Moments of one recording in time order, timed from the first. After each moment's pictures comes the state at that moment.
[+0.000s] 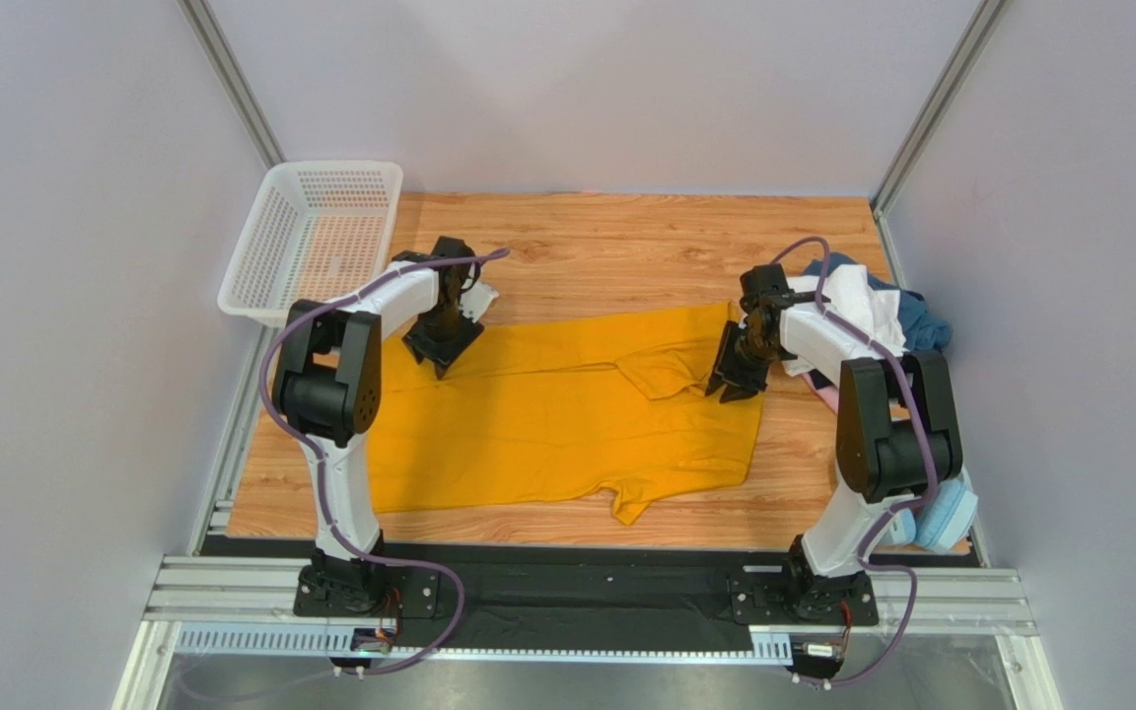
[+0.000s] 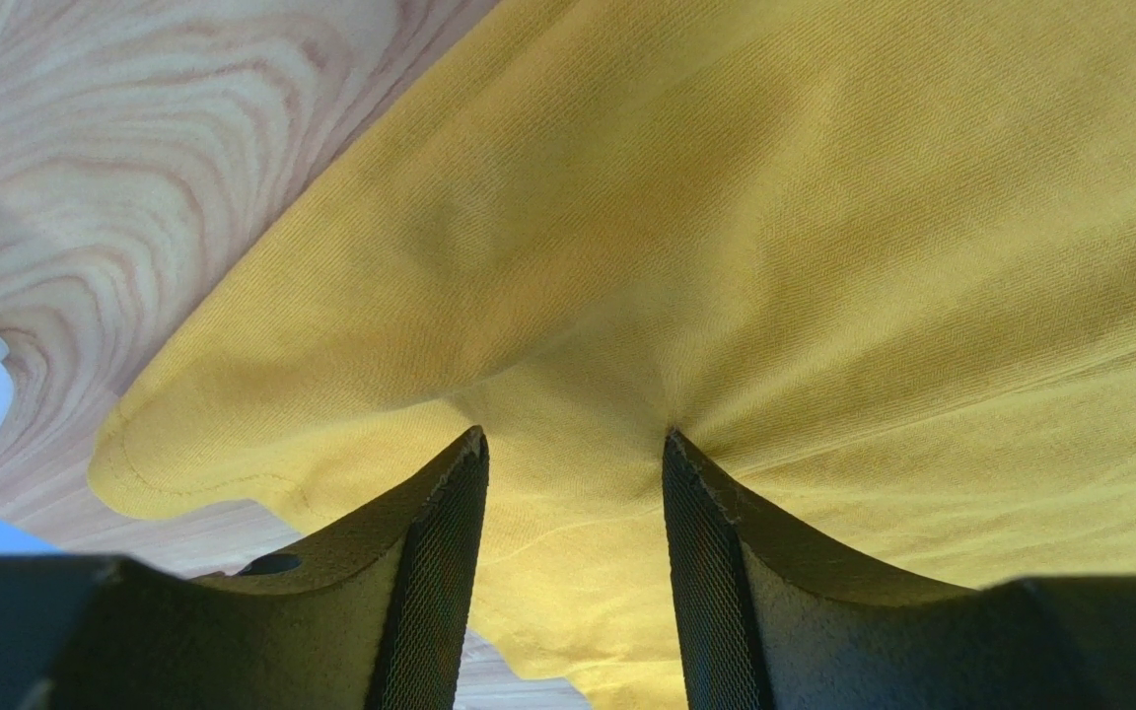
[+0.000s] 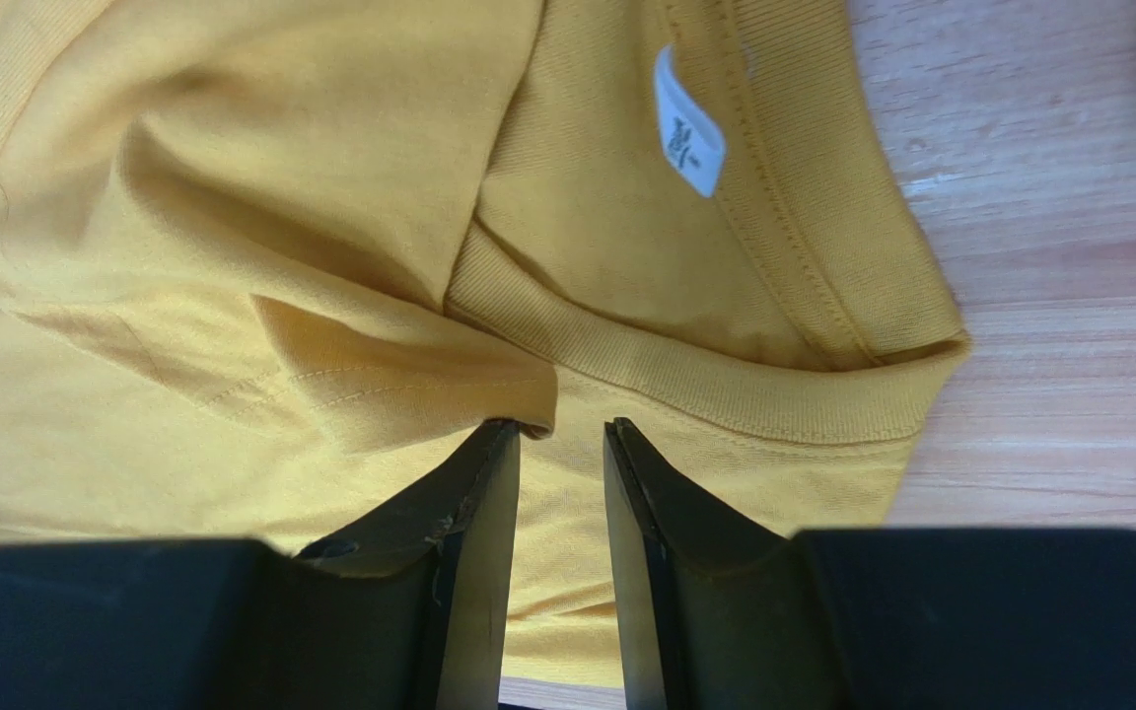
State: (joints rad) left arm -0.25 2.01 1.44 -0.86 -0.14 0.37; right arm 0.14 1.73 1.10 -0.68 -0.17 0.50
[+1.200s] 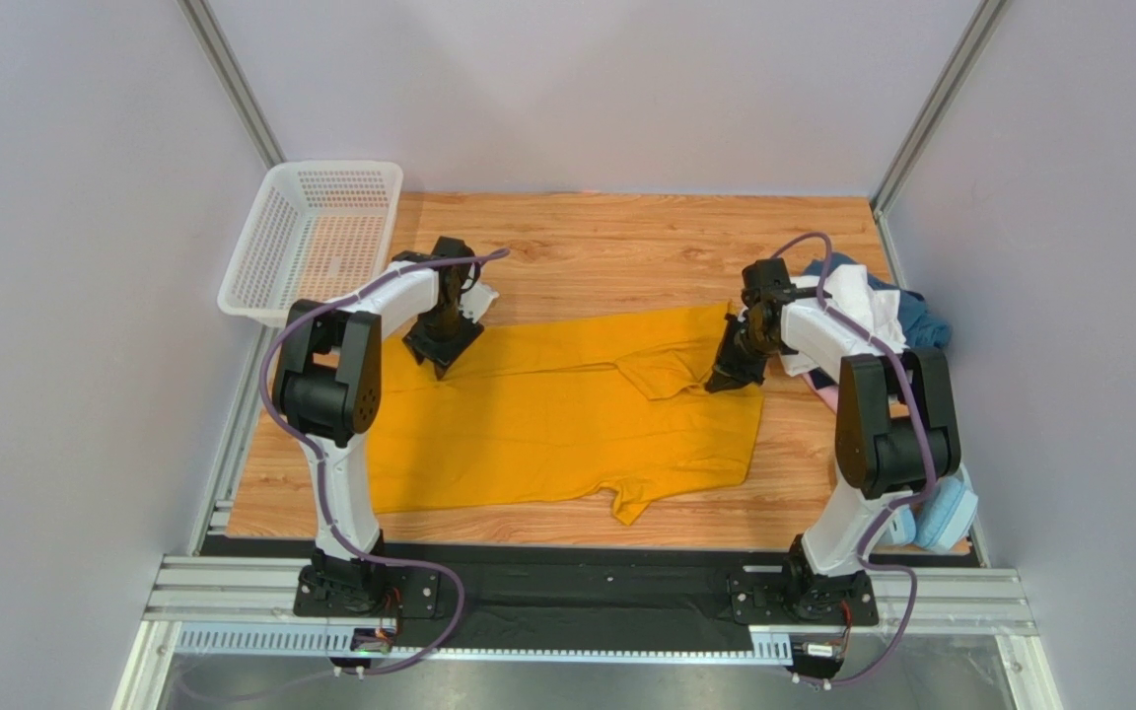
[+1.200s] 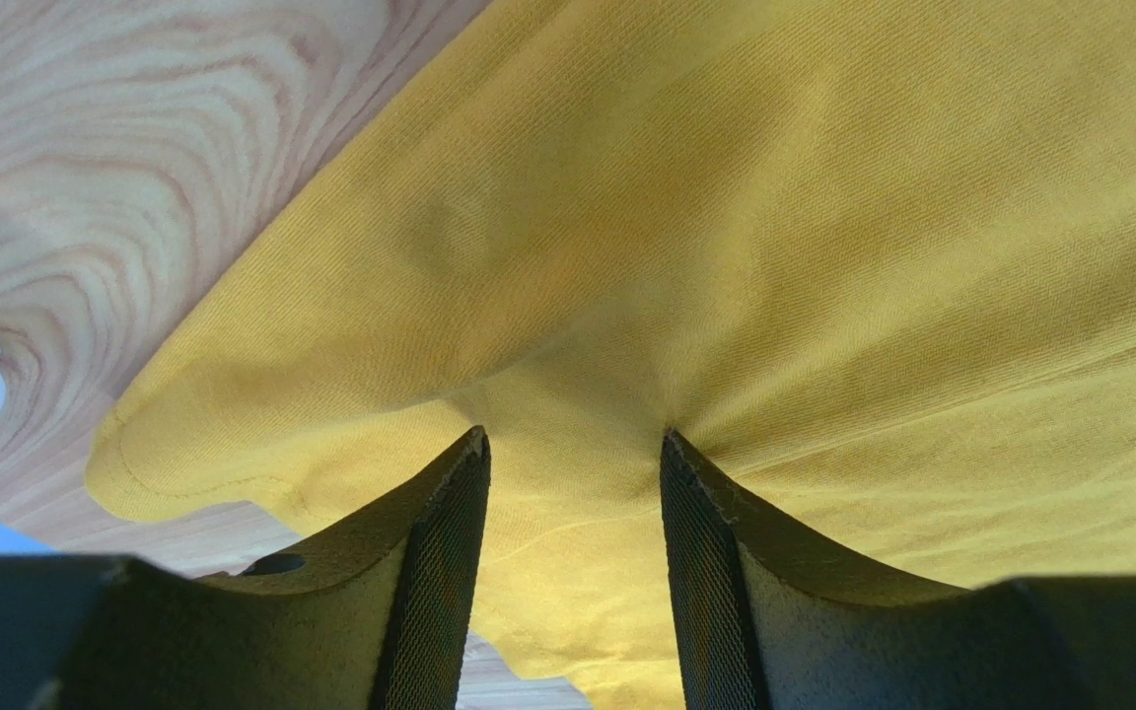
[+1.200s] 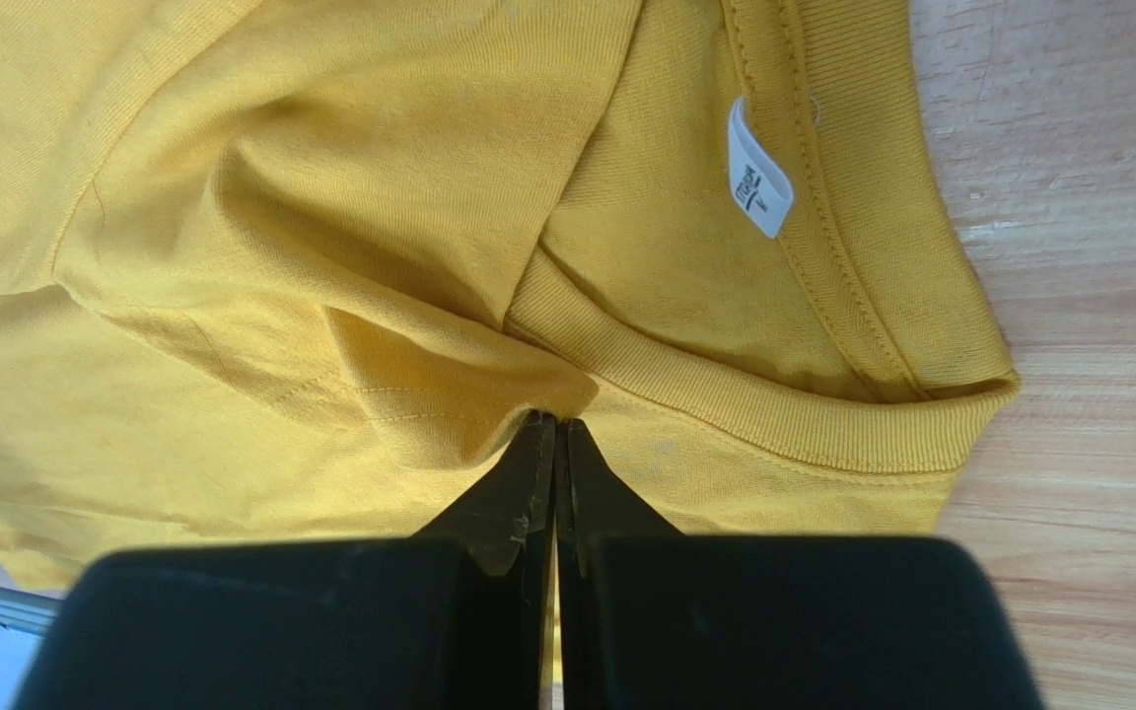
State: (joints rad) left arm -0.25 2.01 1.44 -0.86 -0.13 0.37; right arm 0.13 1.75 1.13 -0.67 -0.22 0.50
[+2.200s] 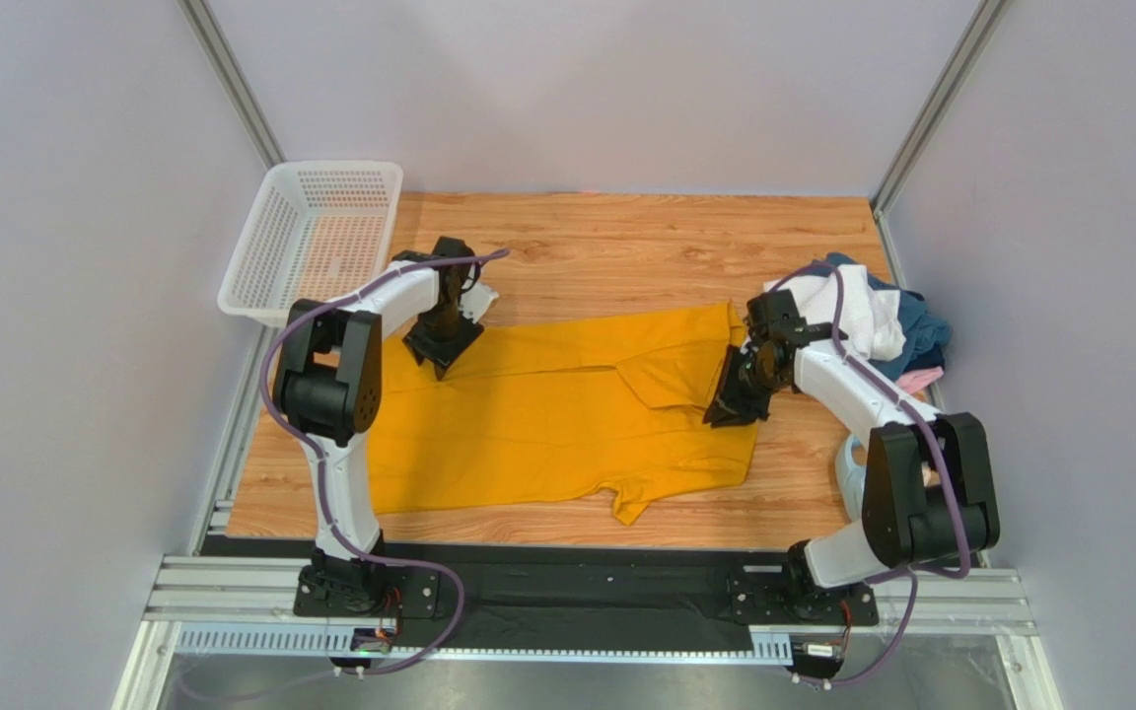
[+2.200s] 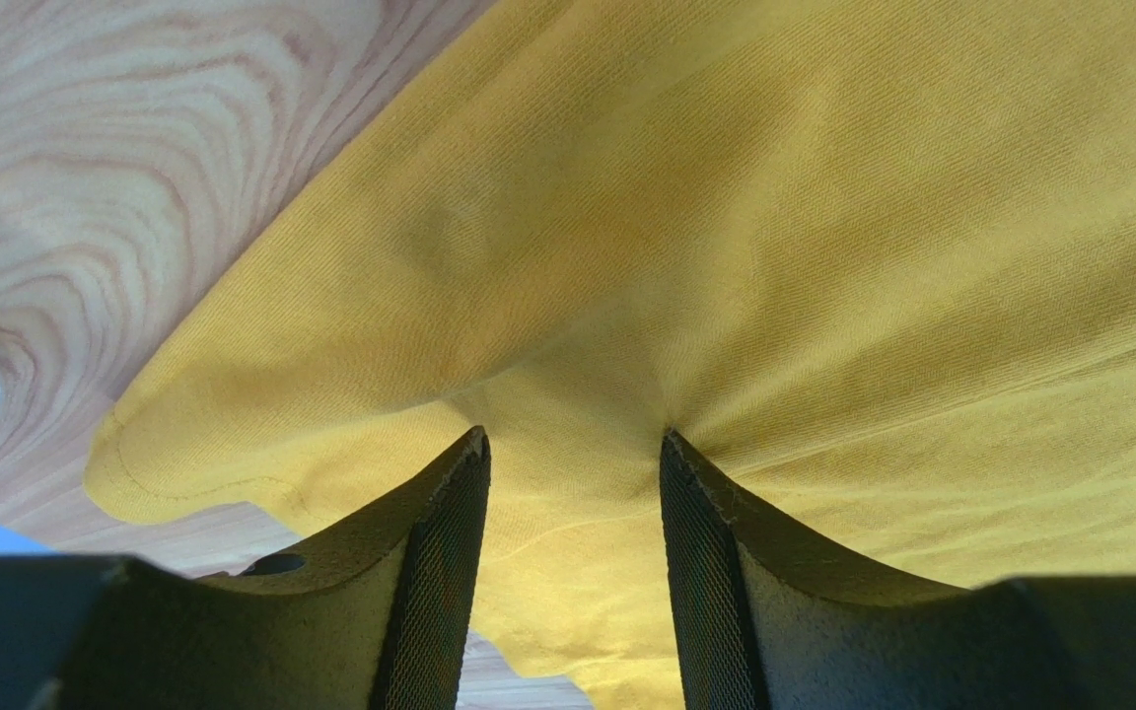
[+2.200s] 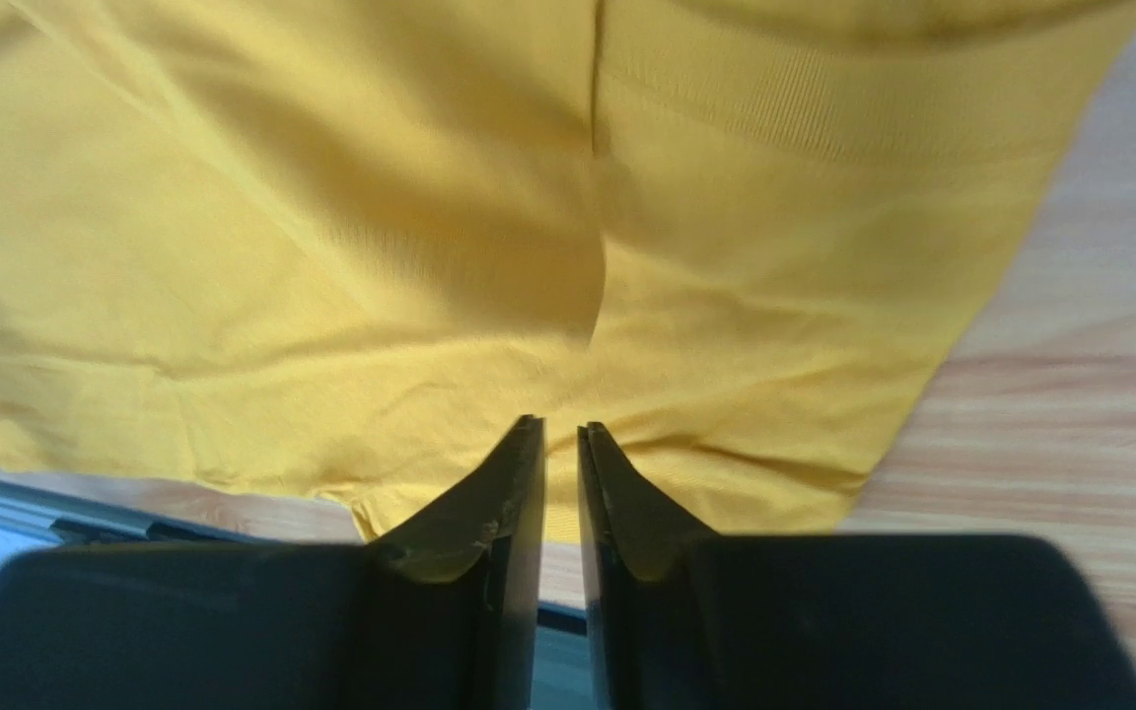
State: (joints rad) left arm -0.25 2.02 1.45 -0.87 -0.13 0.37; right arm 0.17 1.47 0.93 -0.72 -0.27 0.52
